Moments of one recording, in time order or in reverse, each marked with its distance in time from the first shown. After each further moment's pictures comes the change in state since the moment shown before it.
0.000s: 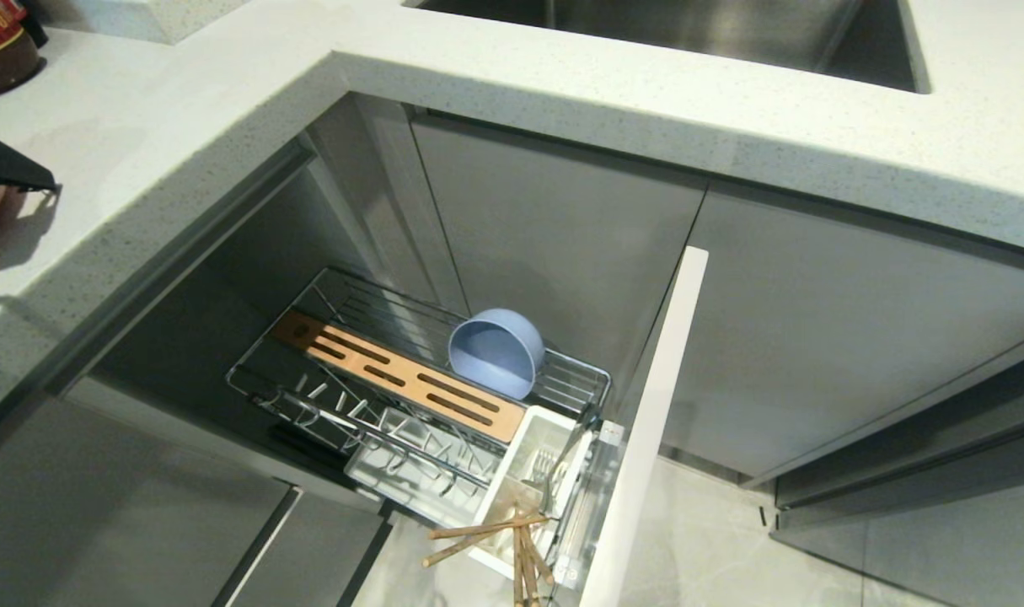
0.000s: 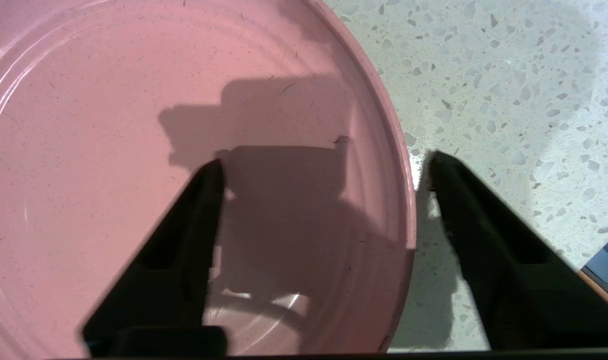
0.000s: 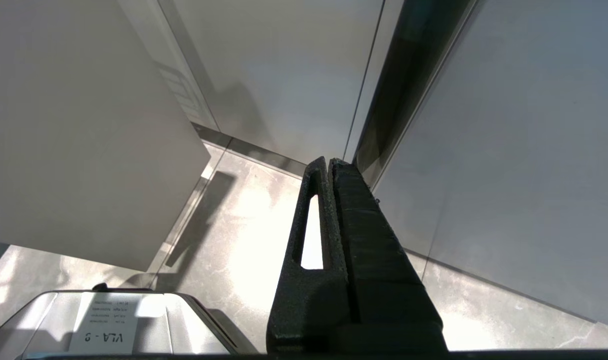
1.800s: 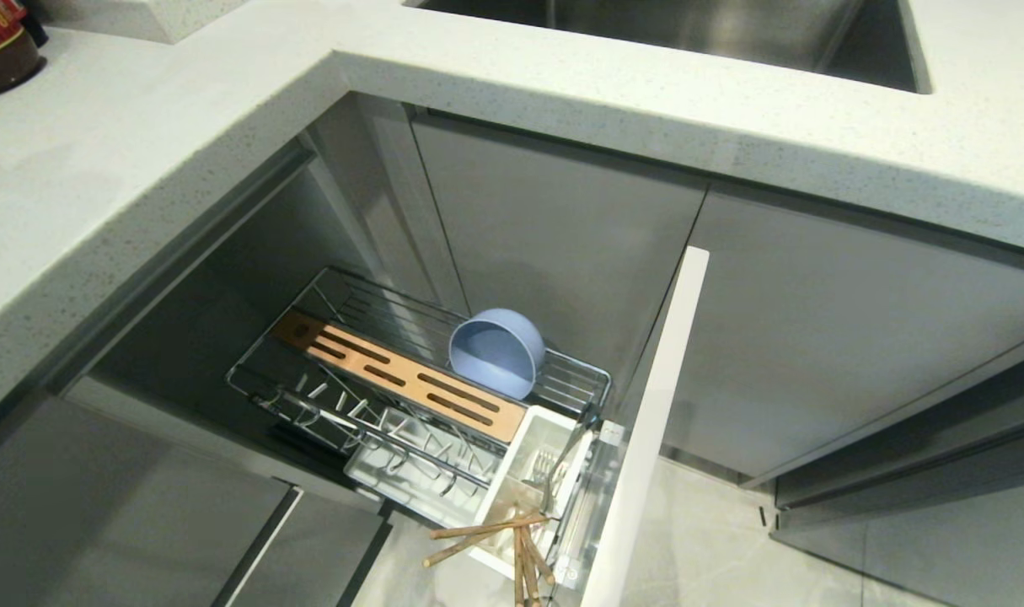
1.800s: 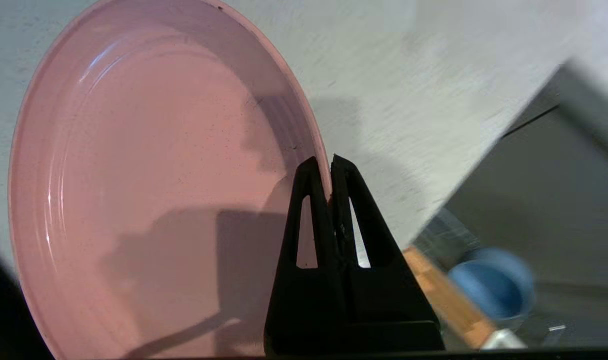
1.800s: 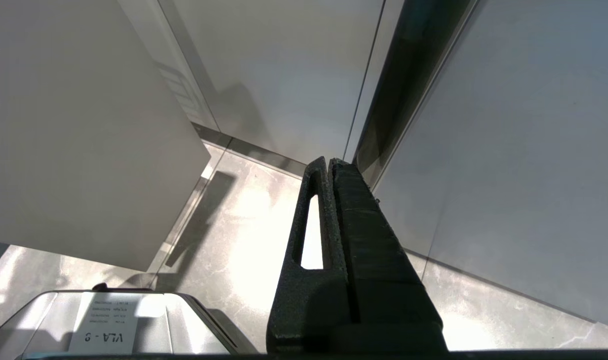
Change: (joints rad) left arm -0.023 -0.262 -0.064 -0.017 0.011 -0.139; right arm 0.000 0.000 0.000 0.000 0.000 0.000
